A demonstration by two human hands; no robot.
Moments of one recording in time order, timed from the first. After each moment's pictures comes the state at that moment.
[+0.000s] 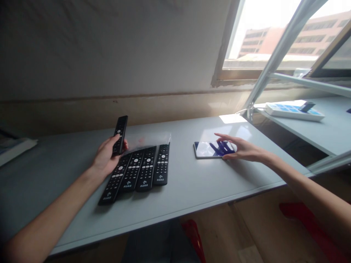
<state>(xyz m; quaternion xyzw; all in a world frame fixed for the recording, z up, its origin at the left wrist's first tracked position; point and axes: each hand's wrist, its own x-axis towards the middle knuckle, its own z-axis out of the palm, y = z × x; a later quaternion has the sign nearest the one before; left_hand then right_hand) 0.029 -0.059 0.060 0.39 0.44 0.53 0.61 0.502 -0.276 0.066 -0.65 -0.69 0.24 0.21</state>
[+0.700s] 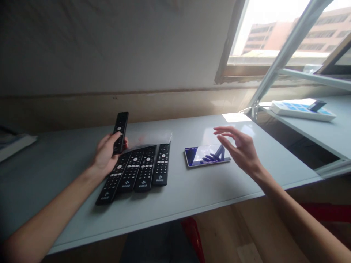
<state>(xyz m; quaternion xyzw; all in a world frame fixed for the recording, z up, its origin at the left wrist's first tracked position) 0.031 -0.060 0.053 0.45 0.43 0.54 0.57 0.407 -0.268 0.080 -0.60 -0.60 0.05 0.53</state>
